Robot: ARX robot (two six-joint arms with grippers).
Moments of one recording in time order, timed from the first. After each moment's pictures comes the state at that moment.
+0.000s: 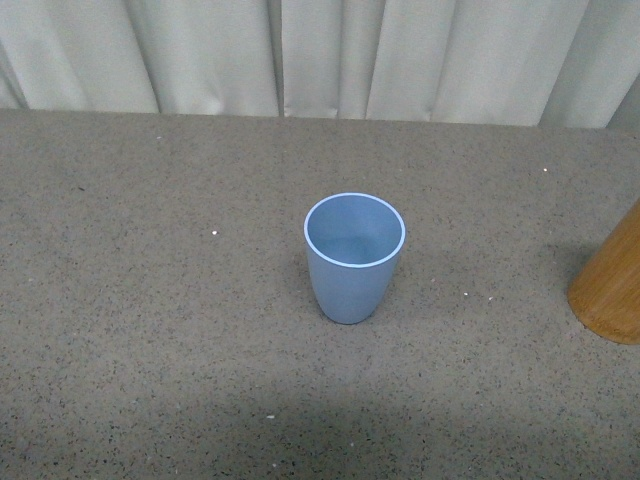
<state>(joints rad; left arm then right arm) 0.00 0.00 0.02 0.00 0.00 -0.01 0.00 0.00 0.00 0.00 0.00 0.00</state>
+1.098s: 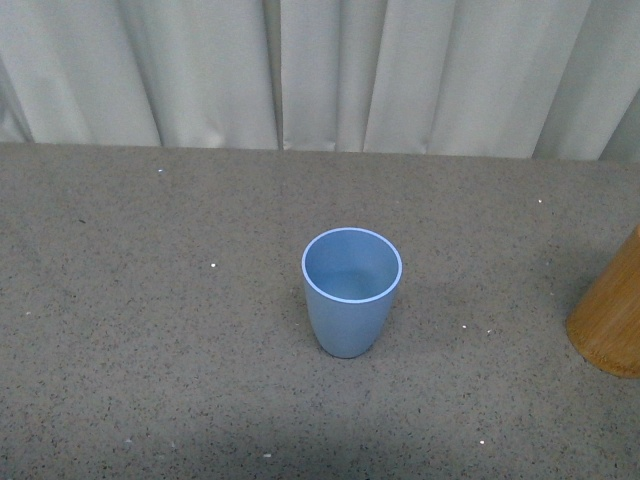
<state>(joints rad) 0.00 0.00 0.02 0.00 0.00 -0.01 -0.17 1.57 0.62 0.52 0.10 0.15</state>
